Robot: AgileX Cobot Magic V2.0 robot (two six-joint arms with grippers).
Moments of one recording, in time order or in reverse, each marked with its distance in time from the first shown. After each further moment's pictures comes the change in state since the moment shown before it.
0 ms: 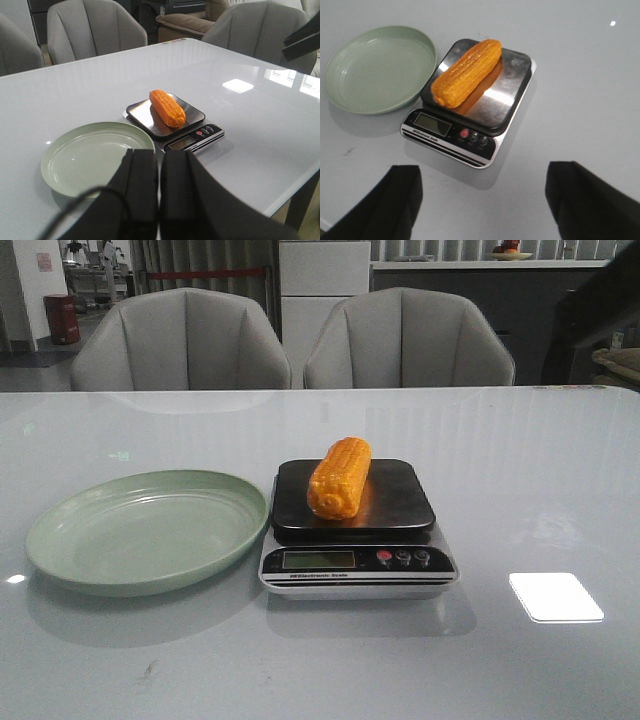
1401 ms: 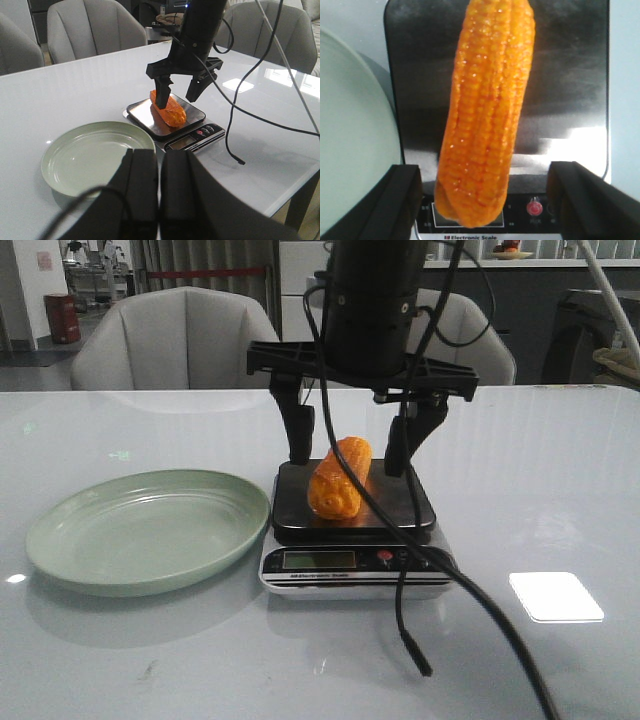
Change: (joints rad) left arm 0.000 0.000 0.000 0.000 0.000 0.000; right arm 0.159 1.104 -1.005 -0.239 0.547 0.813
